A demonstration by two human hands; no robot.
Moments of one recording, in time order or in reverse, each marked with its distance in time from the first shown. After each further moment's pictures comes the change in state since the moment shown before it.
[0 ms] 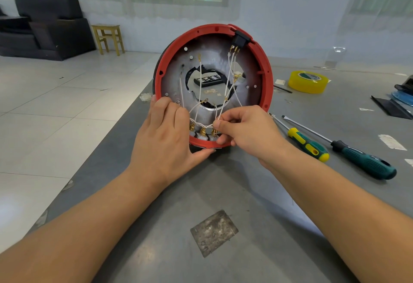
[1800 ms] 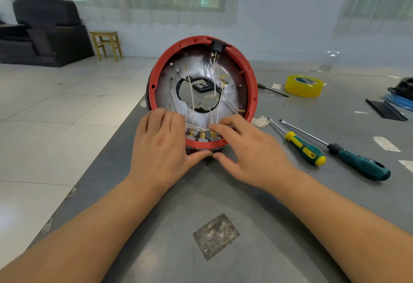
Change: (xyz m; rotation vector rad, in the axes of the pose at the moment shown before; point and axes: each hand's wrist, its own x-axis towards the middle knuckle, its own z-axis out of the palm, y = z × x) left_hand -0.001 -0.005 -0.004 -0.009 -0.099 -0.110; right_hand -0.024 0.030 -0.006 -0.874 0.062 -0.643
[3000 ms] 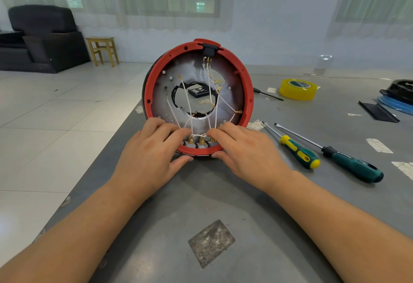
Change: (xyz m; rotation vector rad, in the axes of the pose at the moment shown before) left_hand 0.000 -0.020 -0.014 -0.139 -0.183 0.186; right_hand 0.008 0.010 0.001 -0.173 -0.040 -0.075
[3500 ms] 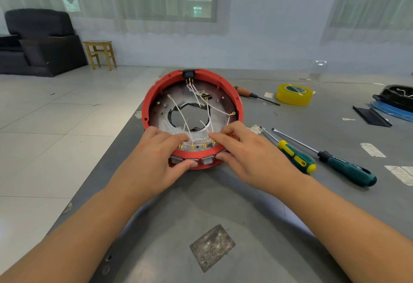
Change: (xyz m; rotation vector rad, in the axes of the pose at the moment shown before) left_hand 0.001 0.008 -0.018 -0.257 -0.037 -0.103; right_hand -0.006 0.003 -0.026 0.158 -0.031 0.010
